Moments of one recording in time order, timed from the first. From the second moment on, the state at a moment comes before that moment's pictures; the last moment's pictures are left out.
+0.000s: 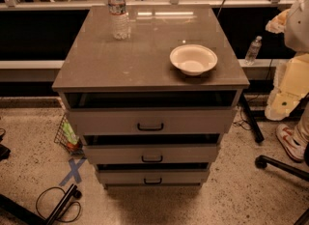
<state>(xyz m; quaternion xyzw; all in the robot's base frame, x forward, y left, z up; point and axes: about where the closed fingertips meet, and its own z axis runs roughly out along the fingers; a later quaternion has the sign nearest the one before) 0.438 -0.215 0.984 -0.60 0.78 -0.04 0.17</state>
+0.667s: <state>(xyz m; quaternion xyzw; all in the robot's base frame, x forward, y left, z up) 0.445 -0.212 0.957 -0.60 0.77 -0.02 0.19</state>
